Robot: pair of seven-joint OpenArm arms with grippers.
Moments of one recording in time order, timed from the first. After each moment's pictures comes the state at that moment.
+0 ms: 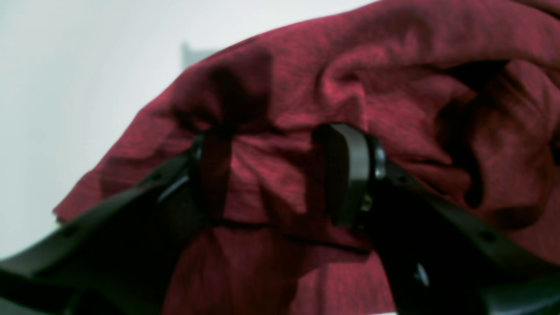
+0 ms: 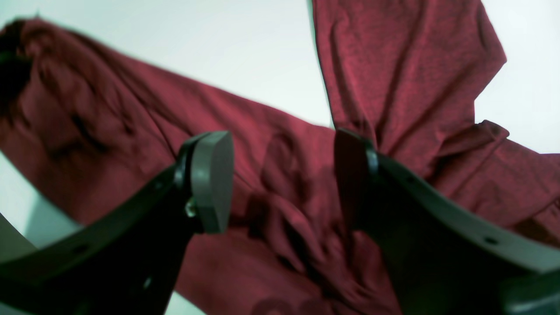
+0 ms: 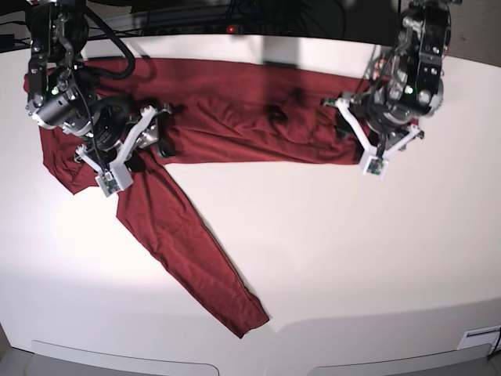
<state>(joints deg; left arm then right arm) 10.3 -10.8 6.5 94.7 -8.1 -9.4 50.8 -14.4 22.1 7.7 109.1 31.8 25.8 -53.6</state>
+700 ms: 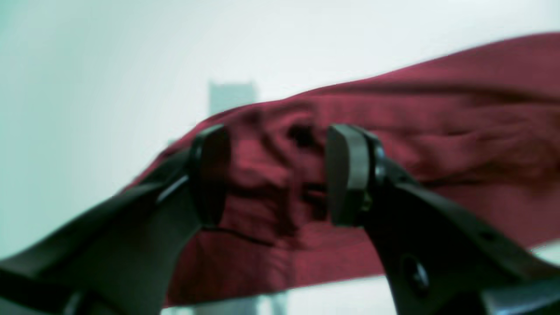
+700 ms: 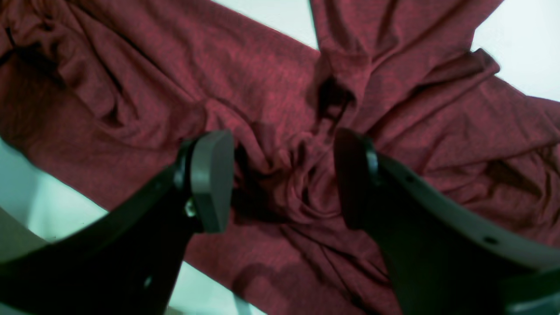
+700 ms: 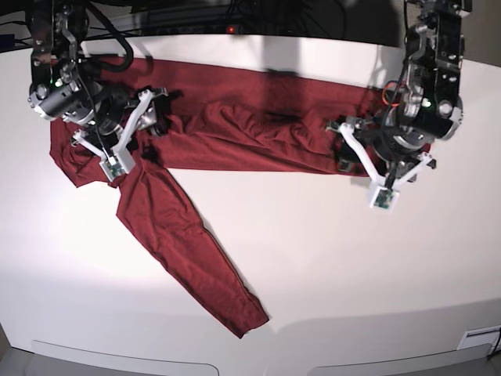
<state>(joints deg) 8.6 -11.1 6.3 112.9 -15.3 -8.1 60.7 -16.6 22.1 7.7 109.1 27.7 26.0 -58.7</state>
